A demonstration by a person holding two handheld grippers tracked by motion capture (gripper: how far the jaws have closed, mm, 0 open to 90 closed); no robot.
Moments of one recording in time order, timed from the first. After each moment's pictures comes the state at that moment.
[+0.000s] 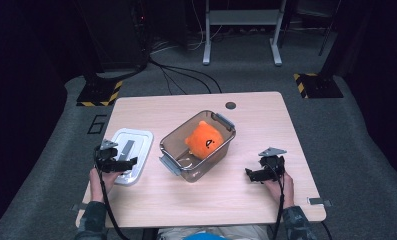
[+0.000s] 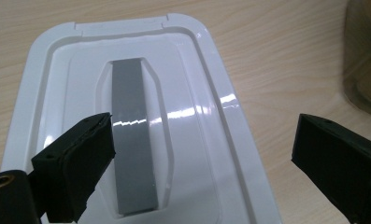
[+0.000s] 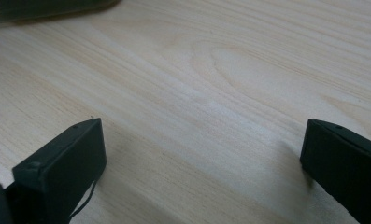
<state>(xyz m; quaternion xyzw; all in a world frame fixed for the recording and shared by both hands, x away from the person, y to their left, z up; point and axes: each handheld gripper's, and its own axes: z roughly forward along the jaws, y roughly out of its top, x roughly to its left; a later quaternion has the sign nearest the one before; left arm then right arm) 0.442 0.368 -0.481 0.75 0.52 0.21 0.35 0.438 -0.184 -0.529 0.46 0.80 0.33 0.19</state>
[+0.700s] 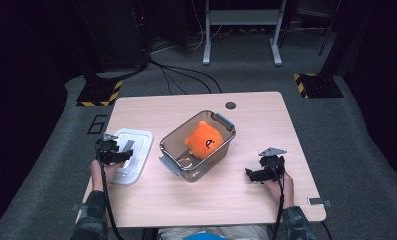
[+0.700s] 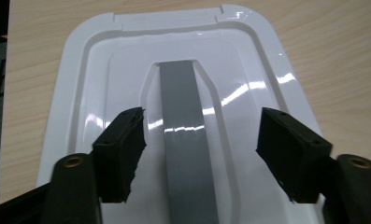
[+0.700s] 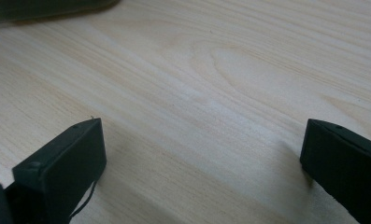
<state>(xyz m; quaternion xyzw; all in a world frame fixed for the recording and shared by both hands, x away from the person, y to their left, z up) 0.479 0.379 -0.496 0.74 0.56 0.22 0.30 0.439 -0.185 -0.529 0.46 0.80 0.34 0.19</state>
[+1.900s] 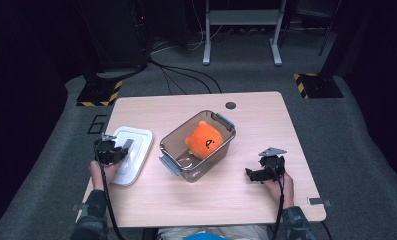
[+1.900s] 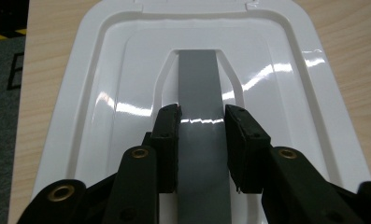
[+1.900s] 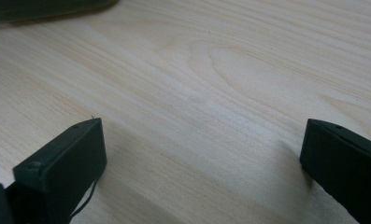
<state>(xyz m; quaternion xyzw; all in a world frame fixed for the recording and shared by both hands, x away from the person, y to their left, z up) 0.473 0.381 -0.491 0.73 0.57 0.24 0.31 0.439 -0.184 -0.529 0.46 0.80 0.34 0.19</state>
